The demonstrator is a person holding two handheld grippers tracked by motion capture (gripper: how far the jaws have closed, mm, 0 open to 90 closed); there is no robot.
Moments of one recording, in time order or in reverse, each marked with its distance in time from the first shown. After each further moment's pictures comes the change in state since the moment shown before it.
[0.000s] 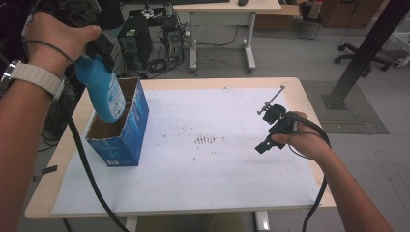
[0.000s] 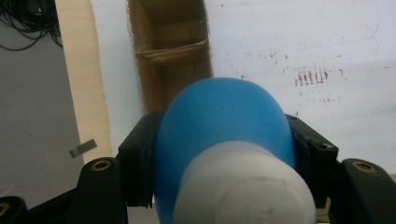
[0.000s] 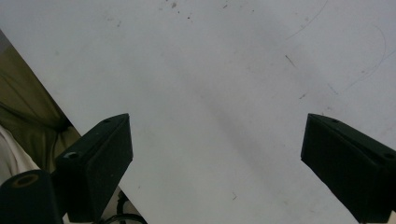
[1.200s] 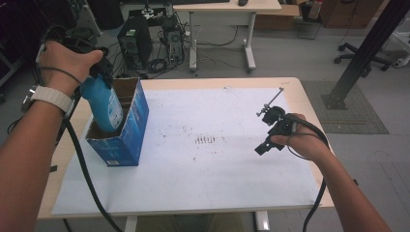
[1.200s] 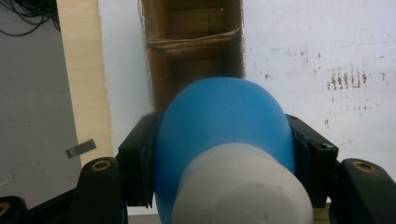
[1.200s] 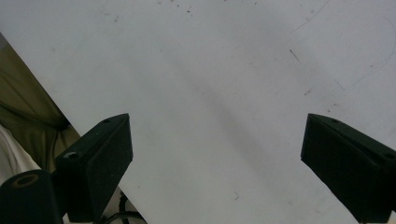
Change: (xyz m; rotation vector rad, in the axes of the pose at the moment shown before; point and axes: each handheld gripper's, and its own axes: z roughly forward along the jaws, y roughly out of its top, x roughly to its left) left arm 0.022 -0.002 0.061 0.024 0.017 -0.032; right arm -0.001 -0.002 0.007 0.013 0.008 0.008
